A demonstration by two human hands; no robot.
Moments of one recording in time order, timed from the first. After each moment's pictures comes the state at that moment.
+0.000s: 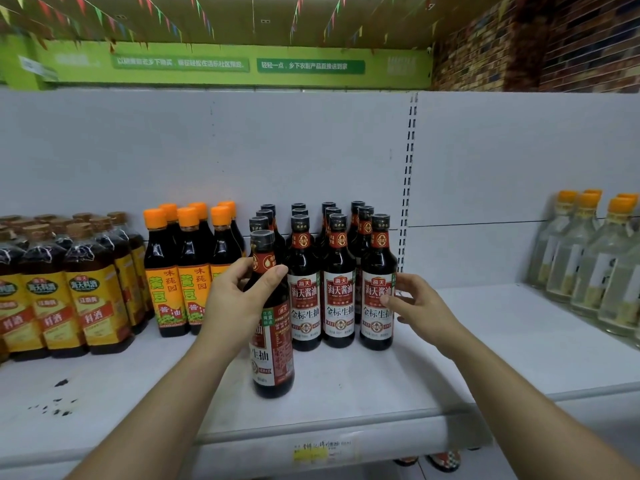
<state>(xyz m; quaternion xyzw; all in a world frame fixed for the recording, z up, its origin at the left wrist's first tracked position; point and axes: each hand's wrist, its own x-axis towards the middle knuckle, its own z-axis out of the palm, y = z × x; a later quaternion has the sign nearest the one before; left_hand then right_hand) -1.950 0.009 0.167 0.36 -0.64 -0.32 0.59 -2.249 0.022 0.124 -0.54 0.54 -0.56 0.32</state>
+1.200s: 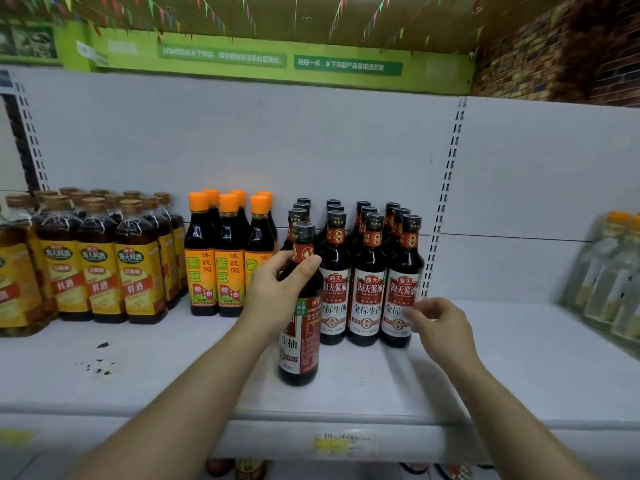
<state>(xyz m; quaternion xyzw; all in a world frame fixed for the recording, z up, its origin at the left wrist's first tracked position) -1.948 0.003 0.159 0.40 -0.63 -0.35 0.57 -2.222 0.018 0.099 -0.47 0.67 -0.55 0.18</state>
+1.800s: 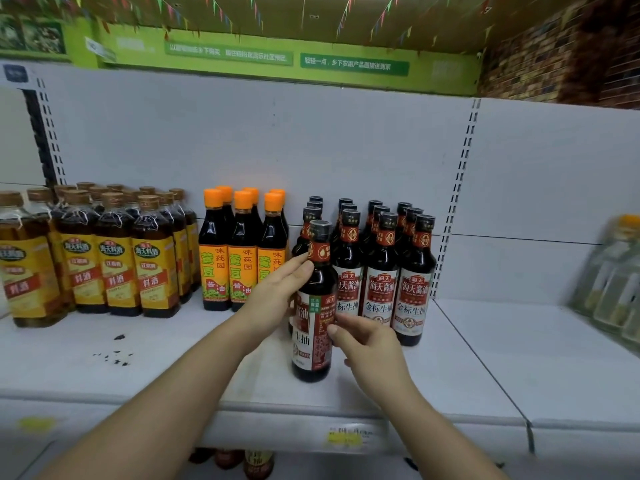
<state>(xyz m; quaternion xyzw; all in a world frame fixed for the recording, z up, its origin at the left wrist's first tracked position) -1.919 0.006 0.158 0.37 -0.62 -0.49 0.48 -2.092 0.056 0.097 -0.59 0.49 -0.54 0.34</state>
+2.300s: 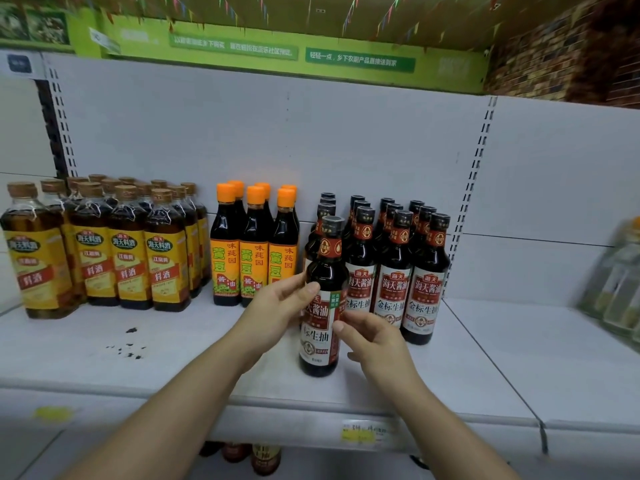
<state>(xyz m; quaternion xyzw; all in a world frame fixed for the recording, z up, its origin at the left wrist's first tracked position) -1.894 0.013 0.133 0.33 -0.65 -0.50 0.47 -2.087 0.047 0.092 -0.59 0.47 -0.54 0.37</state>
